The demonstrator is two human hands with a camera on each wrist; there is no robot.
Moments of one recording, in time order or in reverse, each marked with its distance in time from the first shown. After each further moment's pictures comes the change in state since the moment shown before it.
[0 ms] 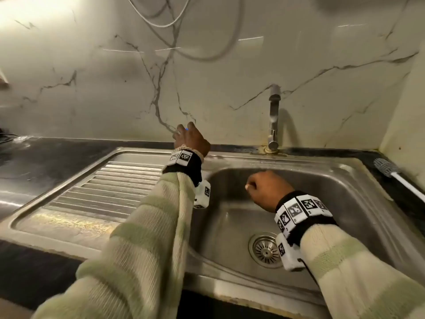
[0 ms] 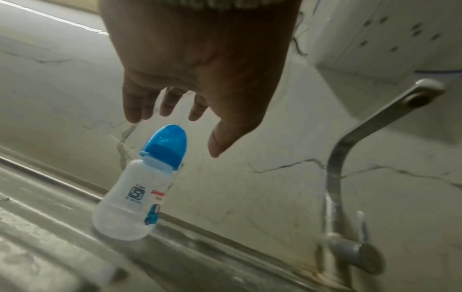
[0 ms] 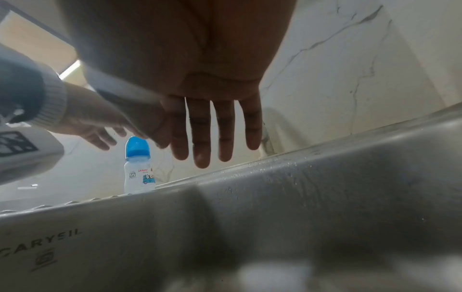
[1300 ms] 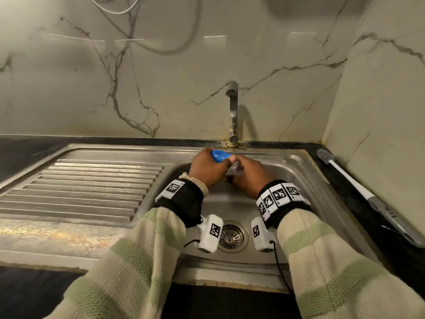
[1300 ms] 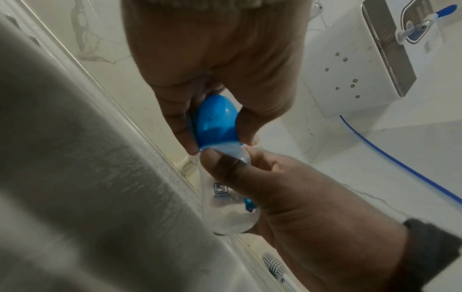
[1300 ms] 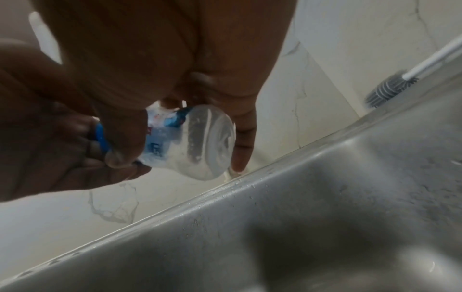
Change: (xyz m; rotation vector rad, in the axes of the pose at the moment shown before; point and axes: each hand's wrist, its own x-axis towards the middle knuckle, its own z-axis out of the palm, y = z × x) left_hand -0.134 0.067 0.040 -0.649 -0.293 0.208; right_hand -0.028 0.040 -0.027 0.324 0.154 0.088
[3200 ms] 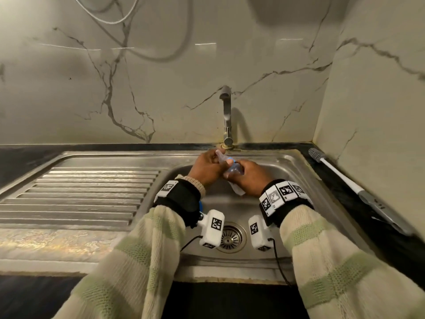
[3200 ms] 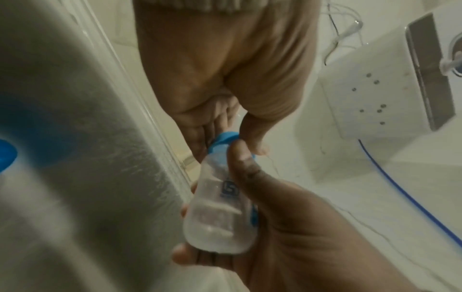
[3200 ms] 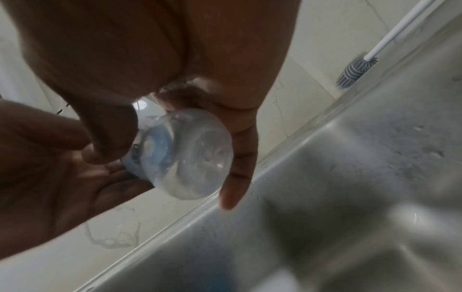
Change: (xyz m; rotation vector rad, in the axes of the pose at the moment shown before) left_hand 0.004 -0.003 0.004 -0.549 -0.275 -0.094; right_hand -0.016 -0.010 -0.008 0.118 -0.018 0.086
